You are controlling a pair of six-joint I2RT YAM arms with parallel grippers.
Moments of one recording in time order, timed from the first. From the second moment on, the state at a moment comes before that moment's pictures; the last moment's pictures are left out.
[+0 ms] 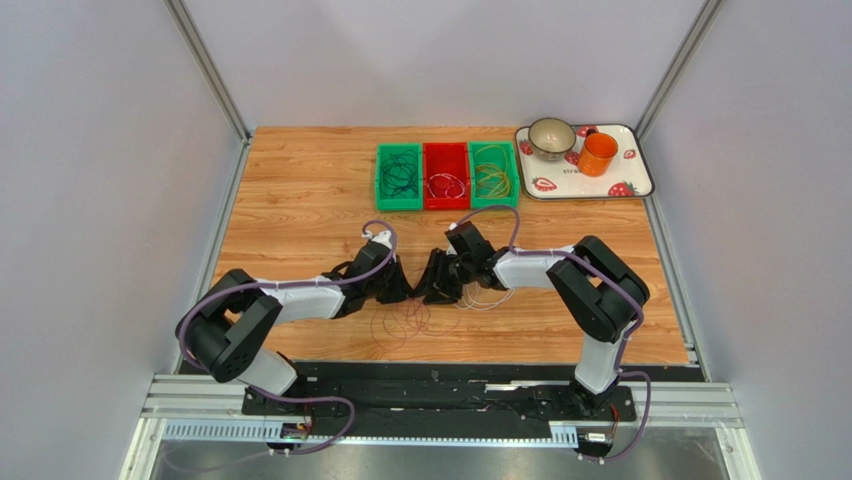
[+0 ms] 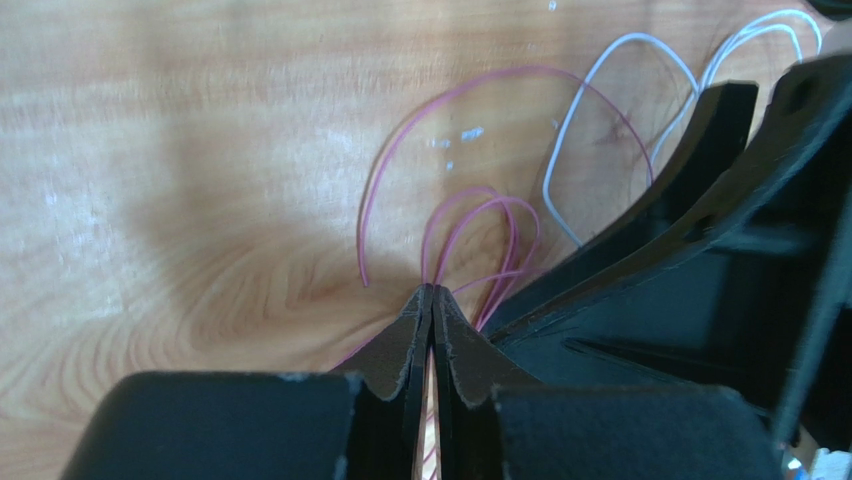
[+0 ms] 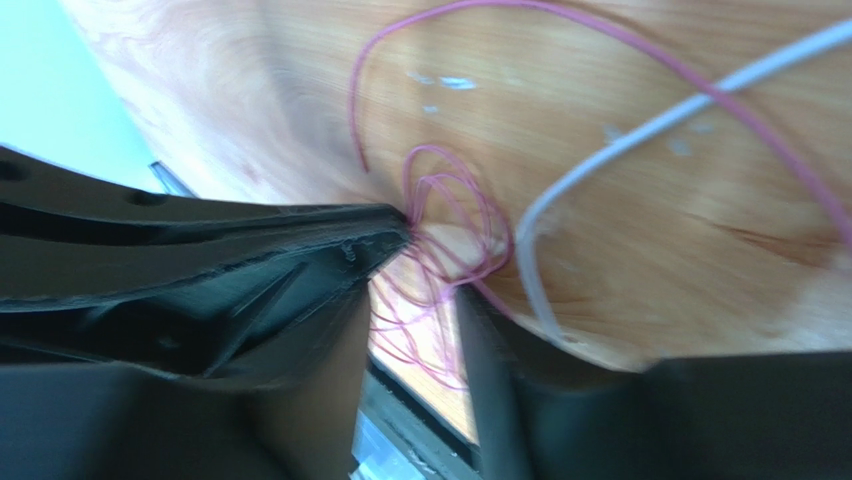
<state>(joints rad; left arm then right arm) -0.70 1.51 0.56 0.17 0.05 -0.75 0.72 1.83 0.89 0.05 -0.44 1.04</state>
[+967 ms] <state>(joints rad) -0.71 1.39 0.41 0.24 0.13 -0.82 0.75 1.89 0.90 0.15 -0.43 1.10</state>
